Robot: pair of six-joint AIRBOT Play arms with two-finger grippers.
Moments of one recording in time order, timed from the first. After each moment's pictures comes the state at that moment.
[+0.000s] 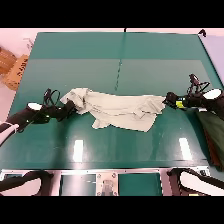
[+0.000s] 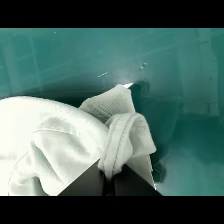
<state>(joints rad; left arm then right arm) -0.03 -1.34 0.62 0.52 -0.58 -1.29 -0.25 -1.25 0.82 -0.94 0.84 1.35</state>
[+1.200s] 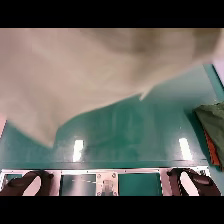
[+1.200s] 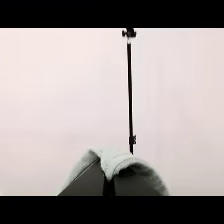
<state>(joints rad) 0.13 -0.84 2.06 0.91 -1.10 -1.33 -0.25 -0.67 1.87 -1.07 0.96 1.48</state>
